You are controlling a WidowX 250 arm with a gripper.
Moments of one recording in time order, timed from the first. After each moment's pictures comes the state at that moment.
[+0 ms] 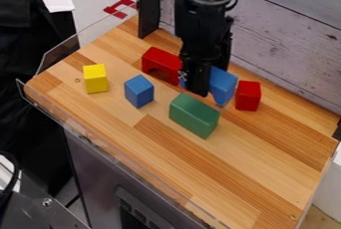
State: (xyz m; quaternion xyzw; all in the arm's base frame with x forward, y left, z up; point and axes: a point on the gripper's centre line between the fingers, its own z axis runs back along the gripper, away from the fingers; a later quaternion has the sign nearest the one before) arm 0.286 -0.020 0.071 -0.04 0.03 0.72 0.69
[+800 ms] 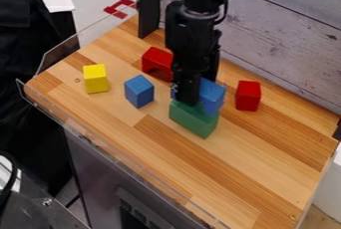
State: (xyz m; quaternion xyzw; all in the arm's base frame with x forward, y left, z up) arm 0.277 -0.012 0.056 -0.02 0.04 0.73 0.68
